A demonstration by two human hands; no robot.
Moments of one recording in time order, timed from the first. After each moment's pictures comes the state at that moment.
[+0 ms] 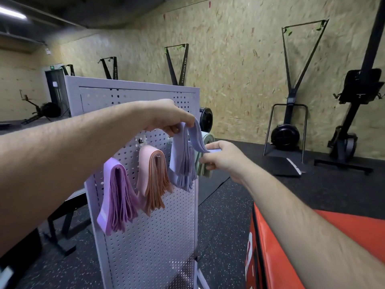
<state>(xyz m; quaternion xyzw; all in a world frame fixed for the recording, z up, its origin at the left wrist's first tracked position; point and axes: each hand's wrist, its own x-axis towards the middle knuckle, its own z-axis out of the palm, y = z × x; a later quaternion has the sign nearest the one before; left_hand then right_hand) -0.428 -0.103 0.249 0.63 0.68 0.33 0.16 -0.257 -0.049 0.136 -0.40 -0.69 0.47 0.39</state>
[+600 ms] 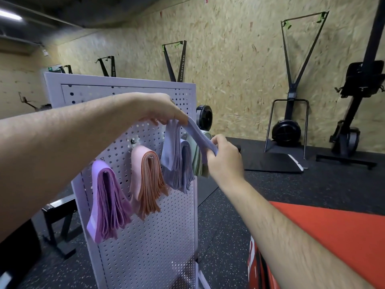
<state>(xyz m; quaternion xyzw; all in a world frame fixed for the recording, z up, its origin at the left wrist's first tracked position) -0.437 -0.075 0.261 0.63 0.75 0.20 0.06 -0.267 -0.030 0.105 -0.45 -0.72 0.07 0.53</state>
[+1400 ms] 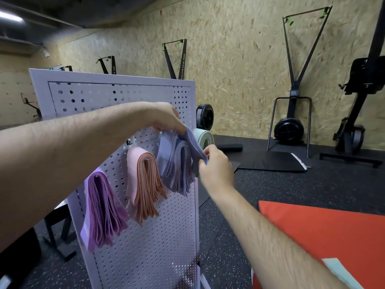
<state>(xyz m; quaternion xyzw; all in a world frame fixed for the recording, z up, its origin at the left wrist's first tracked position) -0.439 -0.041 0.239 0.65 0.75 0.13 0.01 -0.292 -0.020 0.080 -0.48 -0.72 0.11 0.49</state>
